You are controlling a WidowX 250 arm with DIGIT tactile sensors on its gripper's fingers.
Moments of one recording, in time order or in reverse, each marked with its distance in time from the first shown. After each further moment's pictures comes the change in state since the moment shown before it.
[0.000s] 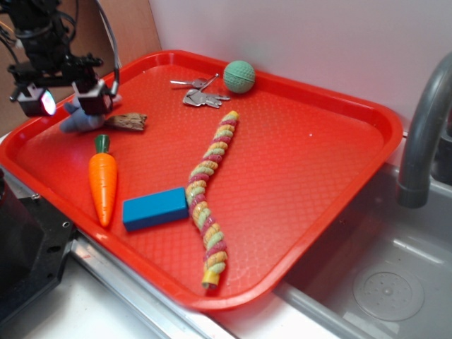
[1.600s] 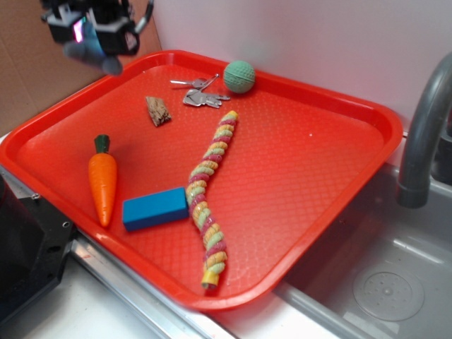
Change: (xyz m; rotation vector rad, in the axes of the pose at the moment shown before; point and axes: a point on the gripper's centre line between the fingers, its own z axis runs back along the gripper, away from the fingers) arm -0.038 -0.086 0.122 0.019 0.006 -0.365
